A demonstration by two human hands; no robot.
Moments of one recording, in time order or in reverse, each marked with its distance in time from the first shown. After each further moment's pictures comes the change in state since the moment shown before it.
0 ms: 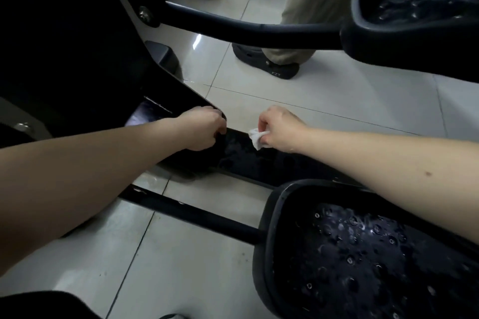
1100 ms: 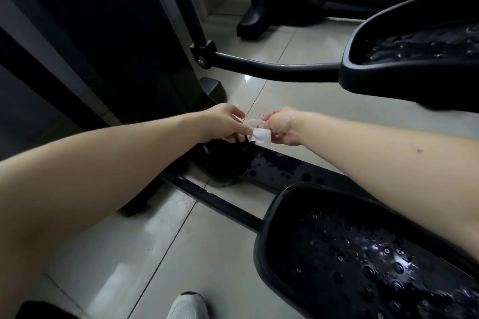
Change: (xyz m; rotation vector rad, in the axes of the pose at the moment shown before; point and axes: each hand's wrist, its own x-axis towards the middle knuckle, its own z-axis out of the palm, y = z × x) left_hand -0.075 0.056 -0.094 -1.008 0.140 -0.495; right_hand -0.031 -0.072 -0.073 1.072 -0.197 0.352
